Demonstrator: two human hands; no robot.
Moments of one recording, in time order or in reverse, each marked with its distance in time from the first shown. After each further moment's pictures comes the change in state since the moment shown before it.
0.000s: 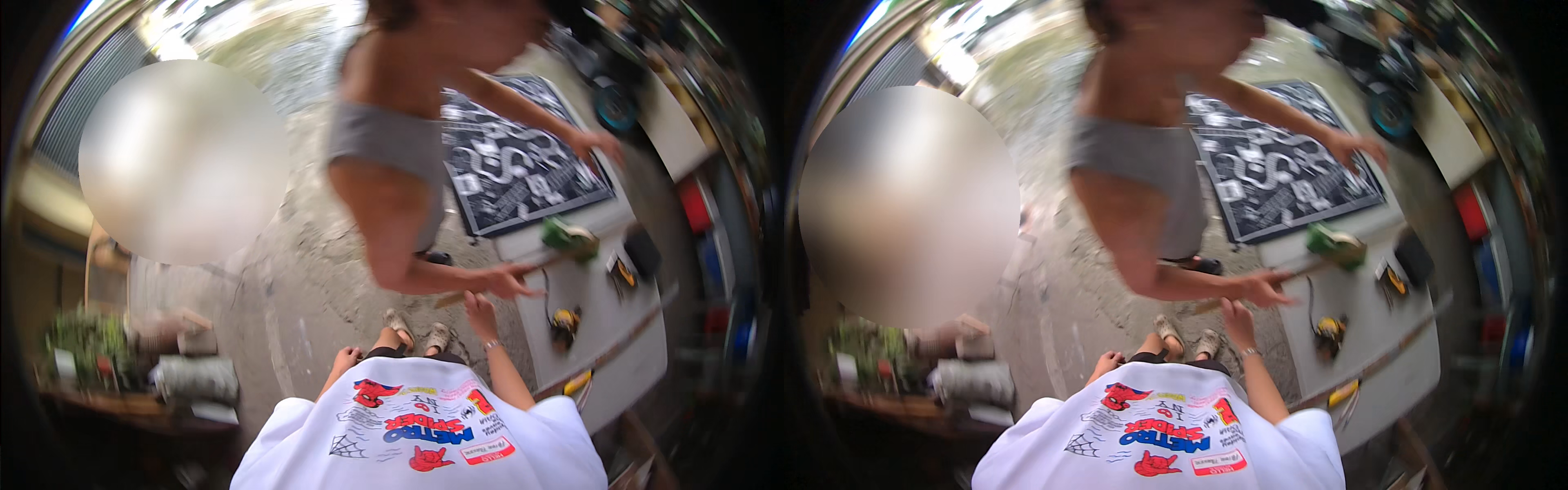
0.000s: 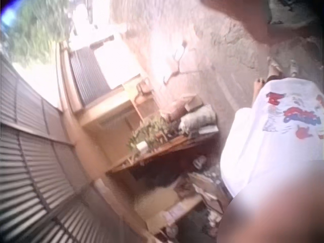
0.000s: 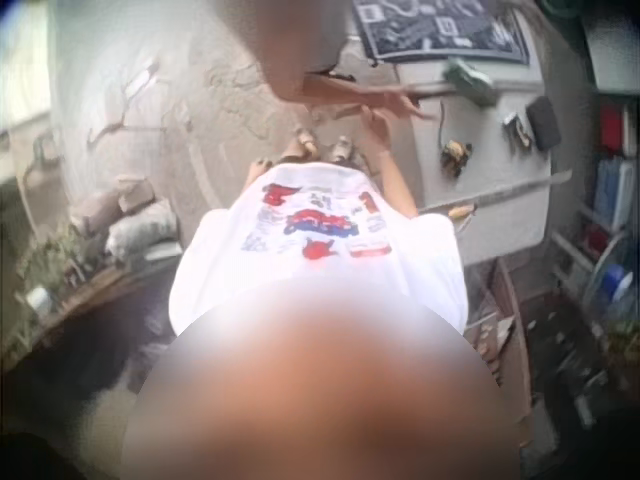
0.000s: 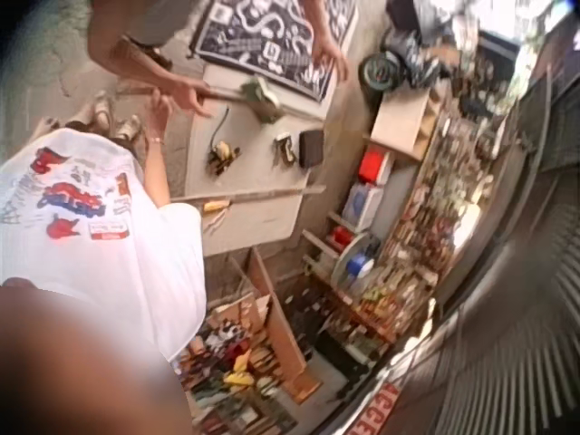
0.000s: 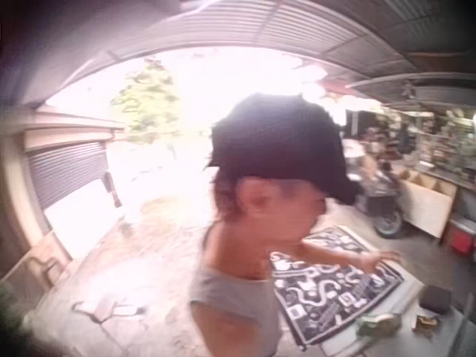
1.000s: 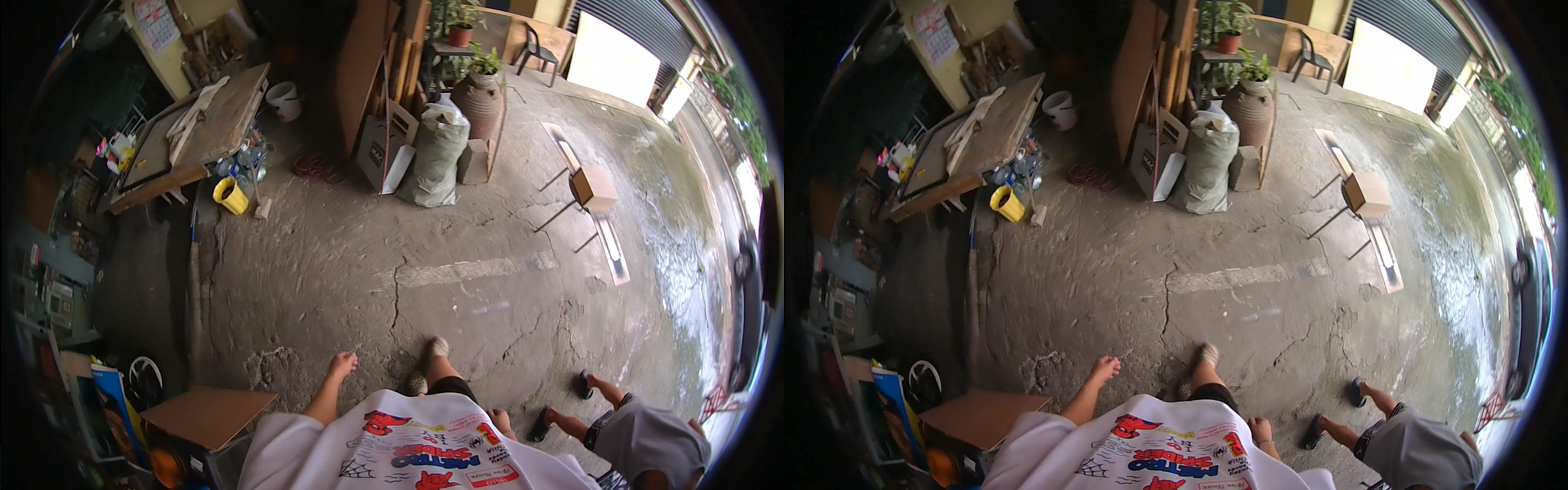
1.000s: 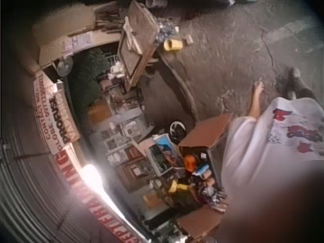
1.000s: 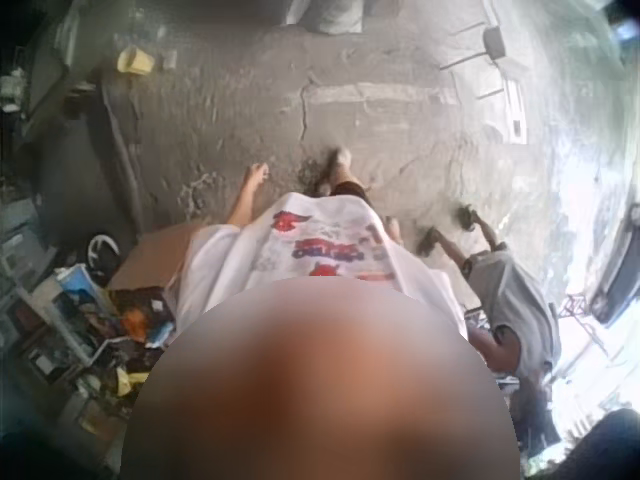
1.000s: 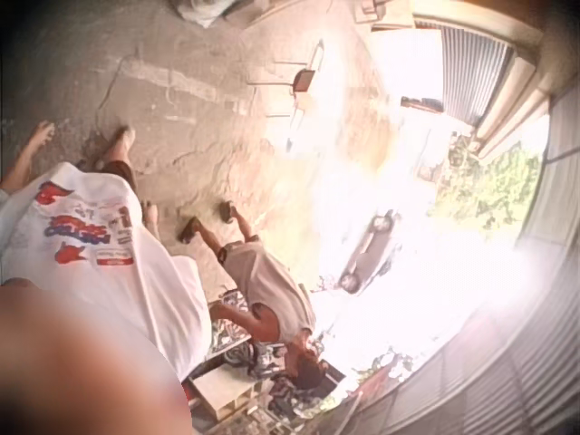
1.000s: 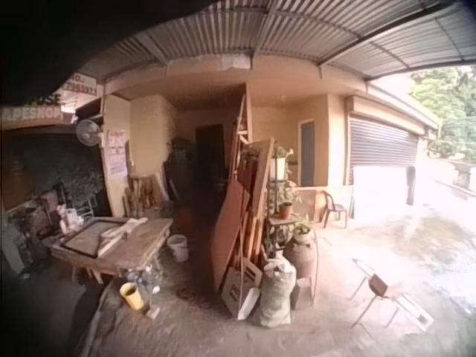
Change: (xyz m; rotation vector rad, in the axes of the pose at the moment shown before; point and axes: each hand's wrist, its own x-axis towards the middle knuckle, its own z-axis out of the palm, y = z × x) left_hand -0.395 -0.556 -0.002 -1.331 0.909 -0.536; right_hand -0.280 -0.134 0.355 -0.608 -1.351 -0.638
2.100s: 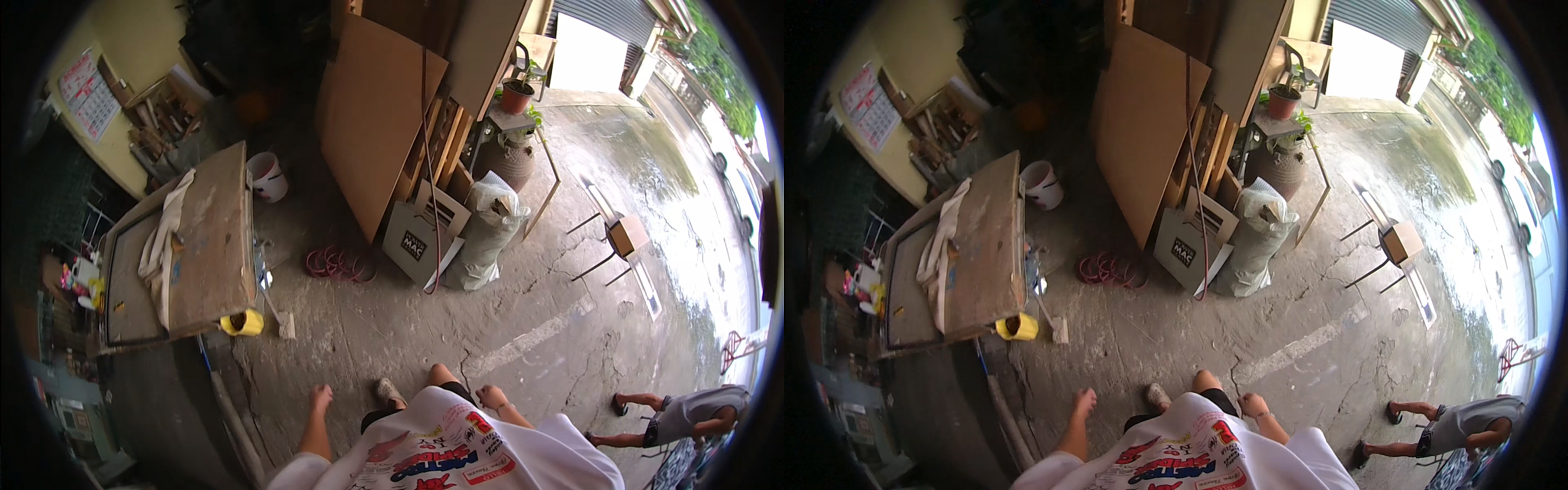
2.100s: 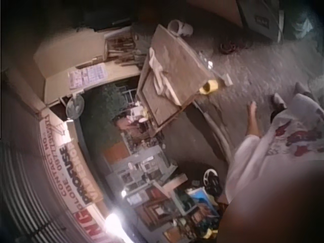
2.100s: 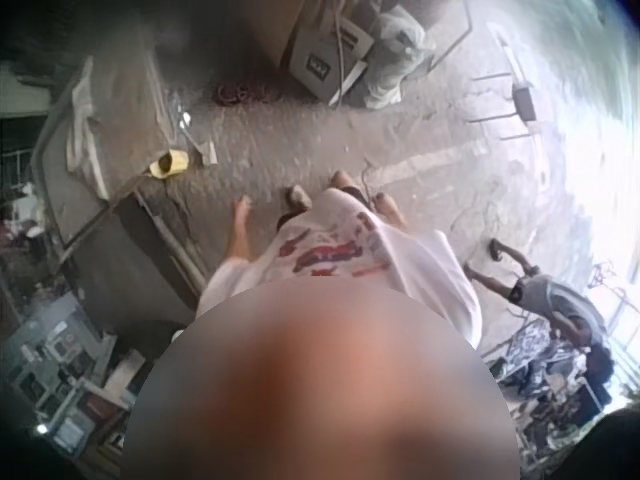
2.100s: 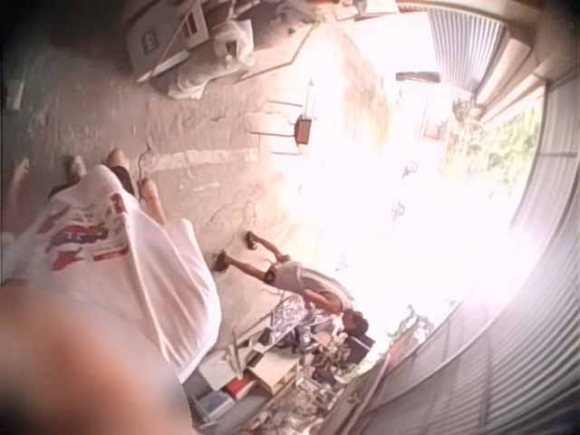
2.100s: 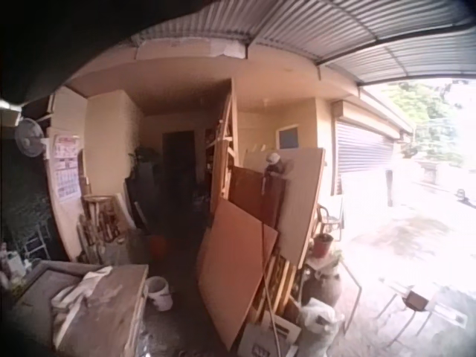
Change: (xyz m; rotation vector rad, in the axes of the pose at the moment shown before) left_hand 0.396 0.354 -0.498 0.167 0.173 -0.135; right_hand 0.321 -0.729 0.076 -0.014 -0.183 0.052
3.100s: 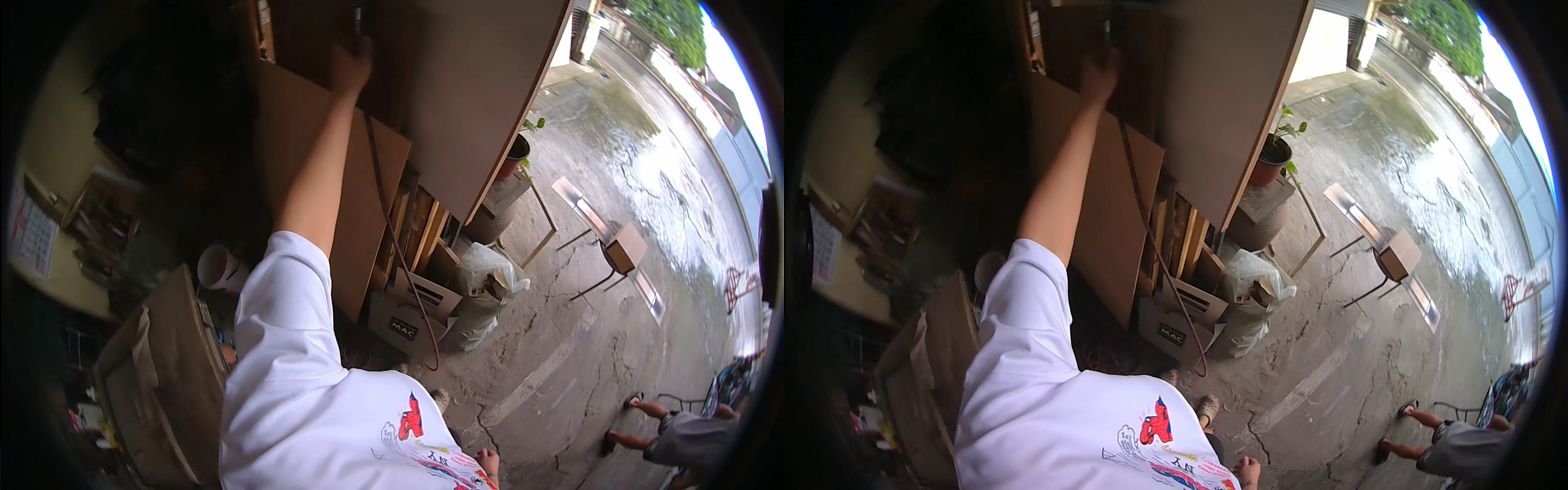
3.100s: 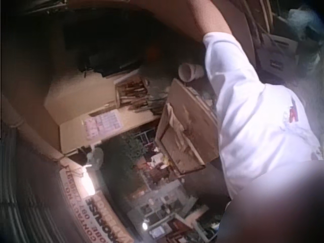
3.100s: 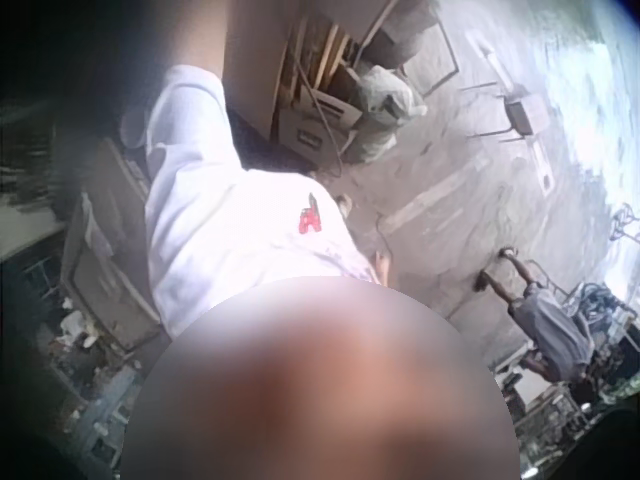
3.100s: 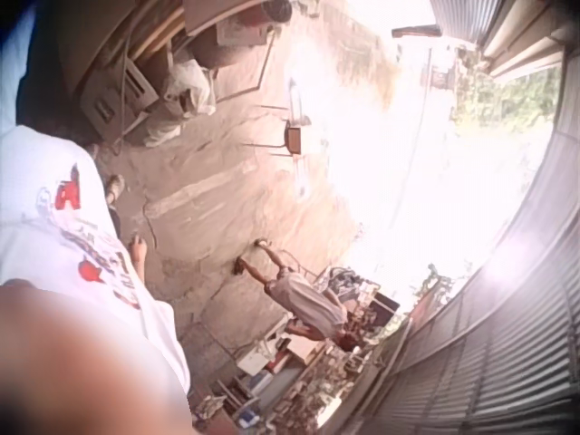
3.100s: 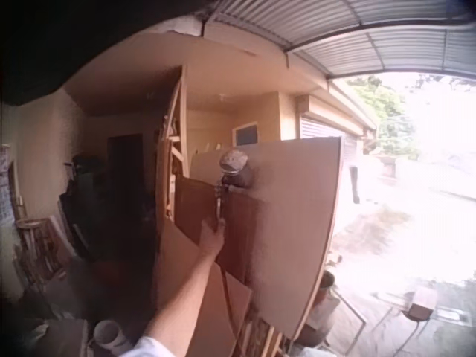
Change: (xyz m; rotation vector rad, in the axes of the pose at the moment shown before) left_hand -0.073 1.258 0.091 -0.438 0.293 1.803; right_hand 0.068 -0.192 -0.022 1.021 0.458 0.505
